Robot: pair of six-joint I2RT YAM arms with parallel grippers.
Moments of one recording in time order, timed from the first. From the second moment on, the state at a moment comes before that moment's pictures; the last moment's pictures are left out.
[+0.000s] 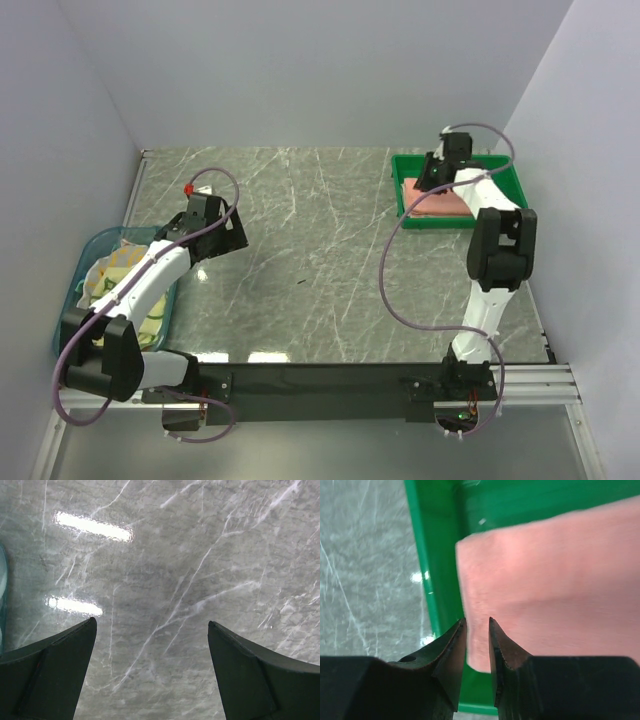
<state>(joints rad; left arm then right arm) -0.25 1.29 0.92 -0.52 -0.17 -0.51 -0.04 2.00 1.59 -0.40 -0.15 0.27</state>
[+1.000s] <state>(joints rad) -0.23 1.26 0.92 -0.52 -0.15 -0.51 0.01 2.02 1.57 -0.43 -0.22 0.36</state>
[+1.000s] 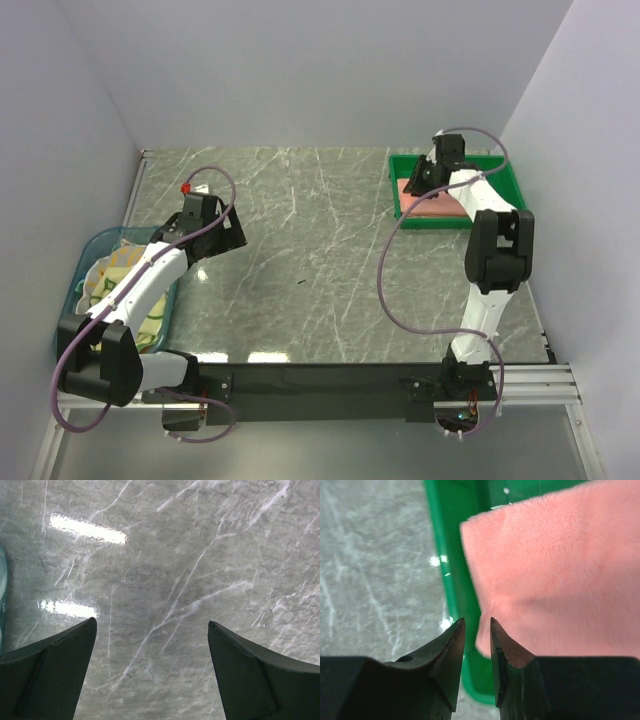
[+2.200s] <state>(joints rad) 0.32 1.16 0.79 -0.74 -0.49 -0.86 0.06 0.96 0.87 -0.29 -0.43 0.47</state>
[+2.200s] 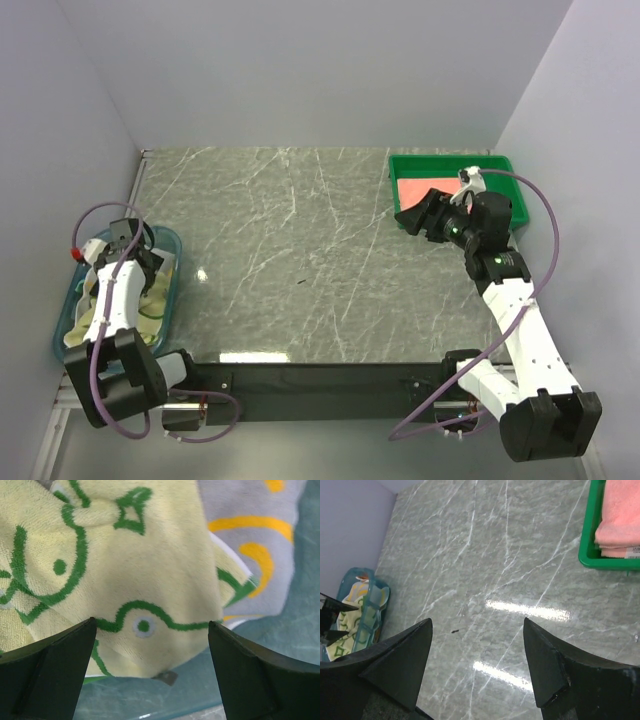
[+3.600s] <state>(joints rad) -0.26 1.36 1.60 -0.85 -0.50 -0.83 0.06 0.94 0.82 -0.29 -0.46 0.49</state>
